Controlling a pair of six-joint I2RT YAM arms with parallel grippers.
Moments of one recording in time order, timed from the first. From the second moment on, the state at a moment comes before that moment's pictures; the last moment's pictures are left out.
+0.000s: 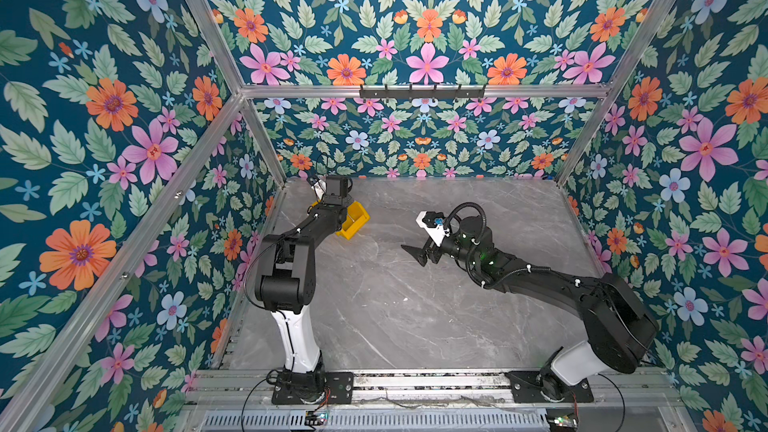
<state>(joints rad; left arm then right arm) -0.16 1.94 1.37 -0.08 -0.37 -0.76 0.69 1.54 0.89 0.47 -0.33 -0.21</state>
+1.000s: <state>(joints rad) -0.15 2.07 1.40 -0.05 -0.46 -0.80 0.69 1.48 0.83 0.43 -0.34 -0.20</state>
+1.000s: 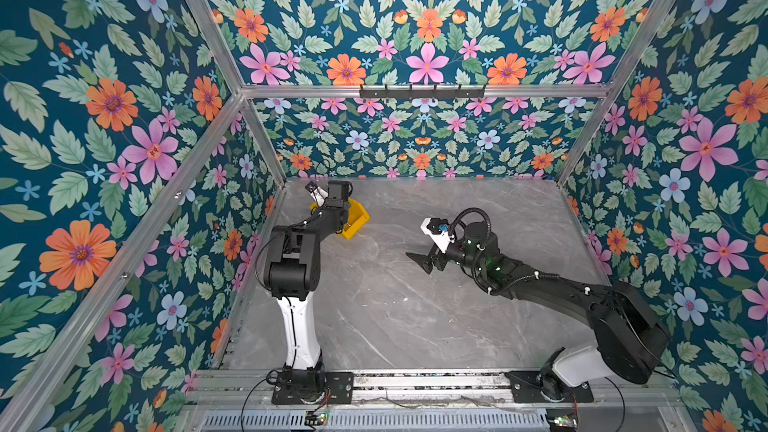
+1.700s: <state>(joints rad) -0.15 1.94 1.33 -0.04 -0.47 -0.77 0.69 1.48 0.84 0.45 -0.35 -0.15</state>
